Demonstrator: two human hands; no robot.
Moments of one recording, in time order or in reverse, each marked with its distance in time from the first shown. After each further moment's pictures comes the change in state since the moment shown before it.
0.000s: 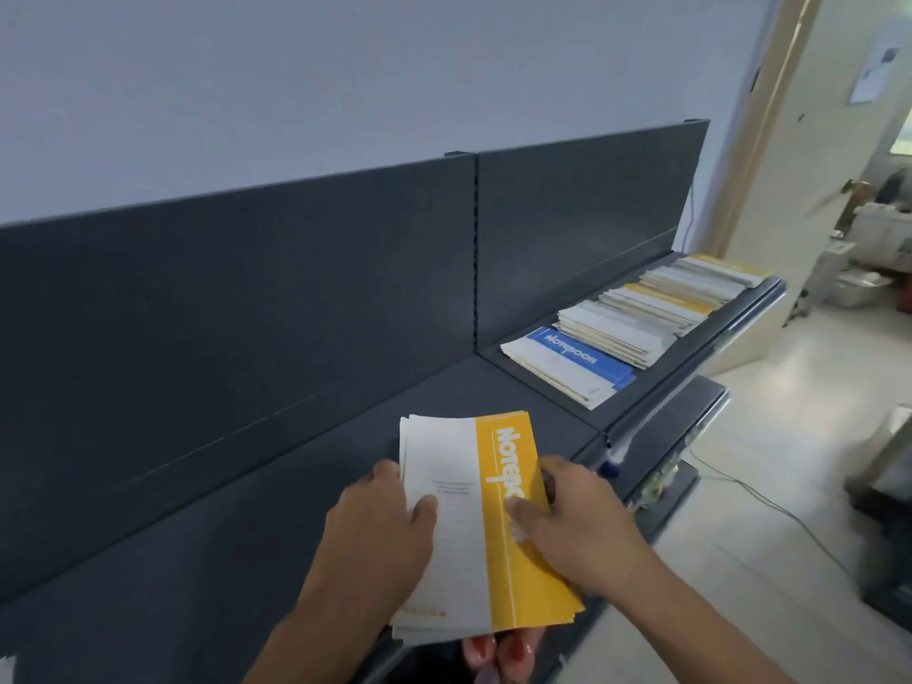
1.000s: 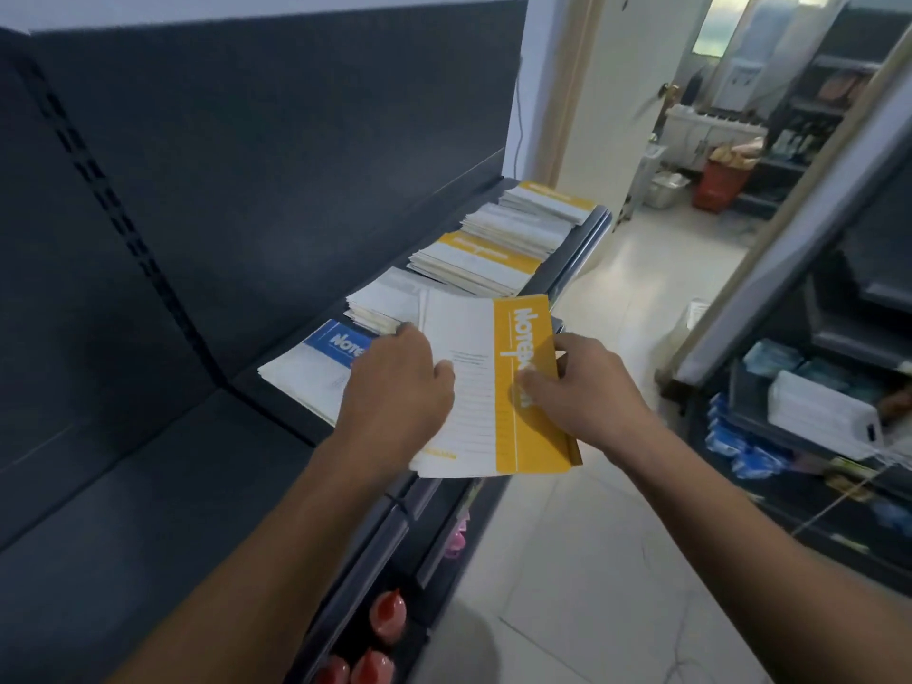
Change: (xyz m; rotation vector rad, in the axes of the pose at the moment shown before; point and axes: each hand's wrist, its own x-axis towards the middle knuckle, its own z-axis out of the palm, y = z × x) left_hand 0.241 0.285 0.164 0.008 -0.140 0.347; right_hand 0.207 0.164 -0.224 -0.069 0.321 0.305
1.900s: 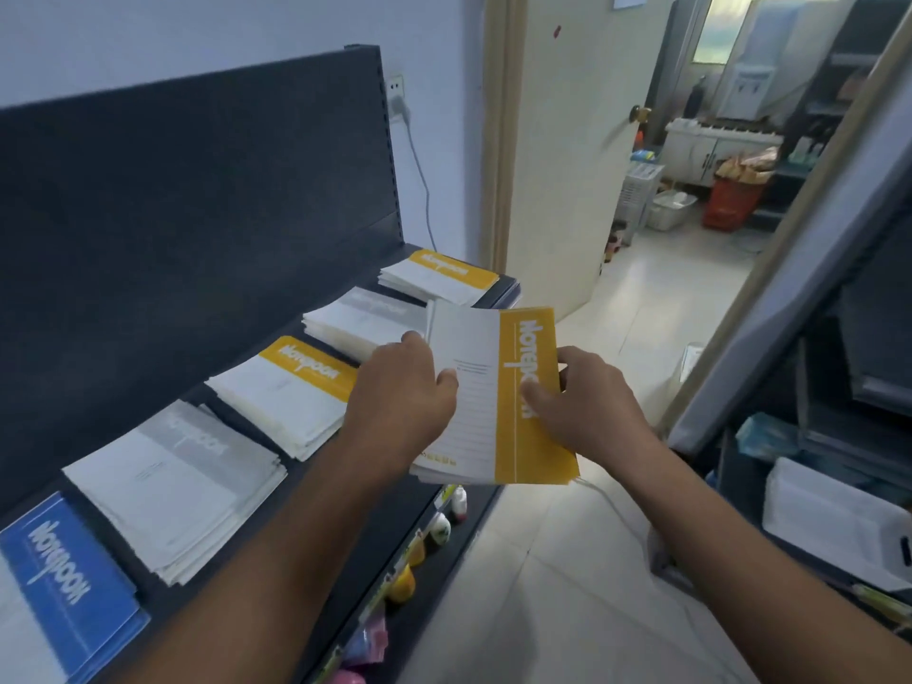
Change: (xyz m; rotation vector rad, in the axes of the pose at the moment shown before) left_hand 0.241 0.292 0.159 0.070 0.033 0.030; right_hand 0.300 0.209 -0.190 0.046 0.014 -0.048
